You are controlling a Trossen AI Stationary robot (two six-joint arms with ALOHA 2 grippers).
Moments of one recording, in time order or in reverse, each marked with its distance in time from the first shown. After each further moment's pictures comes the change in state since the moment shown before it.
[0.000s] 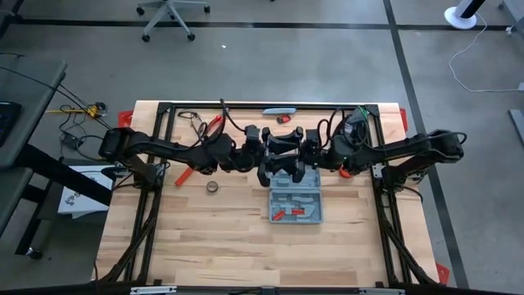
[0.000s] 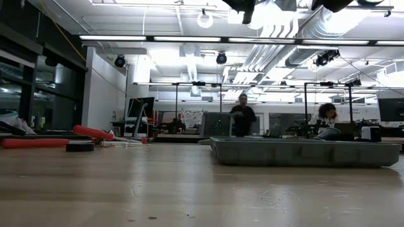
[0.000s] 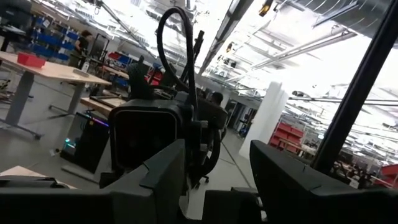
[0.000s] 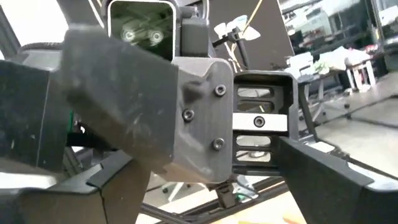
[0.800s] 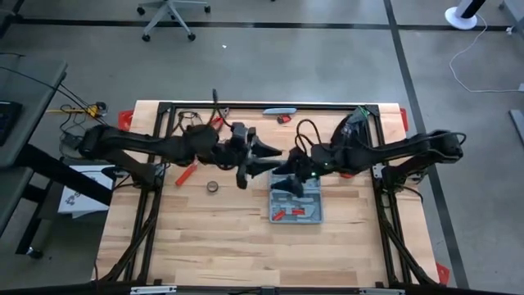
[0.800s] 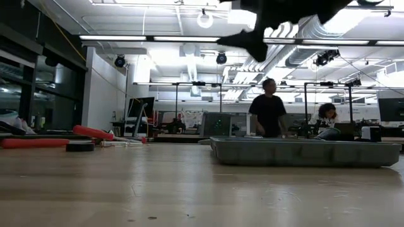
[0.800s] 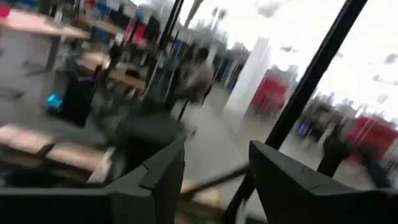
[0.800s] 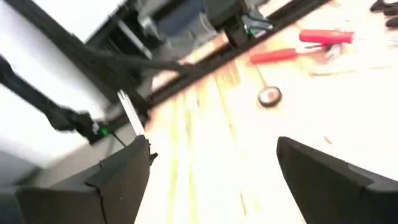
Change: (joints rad) left arm 0.001 -0.207 0.005 -0.453 0.125 -0.011; right arm -0.001 -0.010 0.008 -0.559 -0.300 0.257
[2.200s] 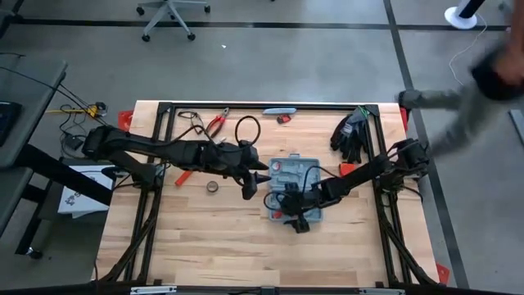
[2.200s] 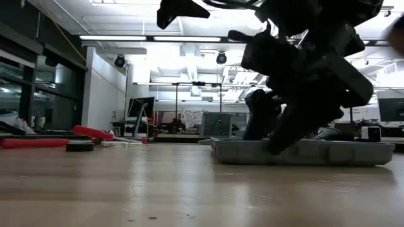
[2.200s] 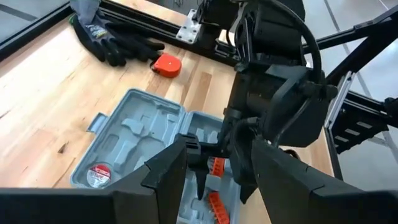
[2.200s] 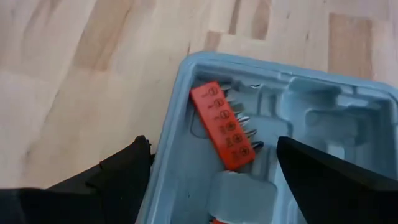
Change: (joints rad) left arm -0.024 0.037 -0.006 -0.540 -0.139 -0.001; right arm 0.236 0.387 0.009 -0.198 0.151 -0.517
